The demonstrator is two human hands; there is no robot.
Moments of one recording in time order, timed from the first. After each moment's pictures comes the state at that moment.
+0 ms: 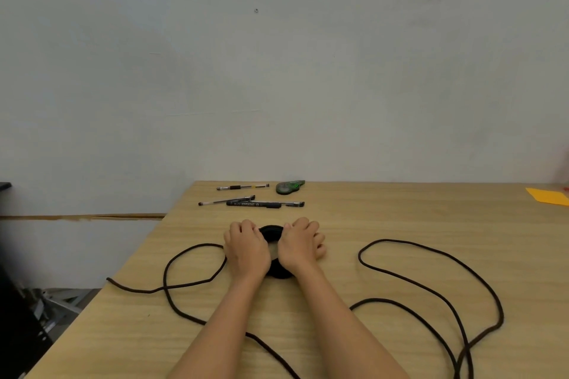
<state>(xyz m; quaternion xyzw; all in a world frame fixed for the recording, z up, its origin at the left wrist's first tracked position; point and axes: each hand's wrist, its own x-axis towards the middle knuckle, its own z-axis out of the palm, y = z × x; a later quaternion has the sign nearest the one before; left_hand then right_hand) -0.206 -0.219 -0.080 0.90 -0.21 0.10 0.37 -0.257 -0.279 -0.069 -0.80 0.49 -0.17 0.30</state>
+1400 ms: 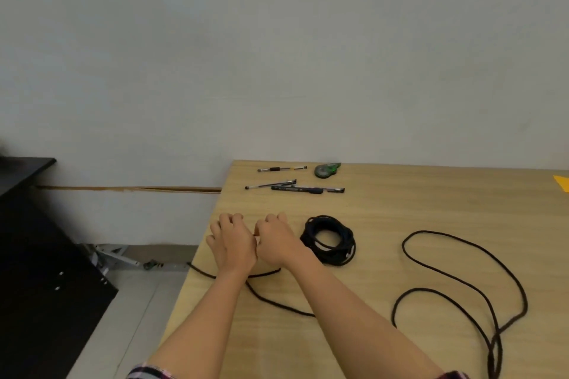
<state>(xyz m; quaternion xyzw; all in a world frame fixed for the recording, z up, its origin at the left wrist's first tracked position) -0.128 -0.098 -0.020 0.95 -0.23 0.03 0.20 -0.189 -0.171 0.004 -0.96 0.20 0.01 0.21</state>
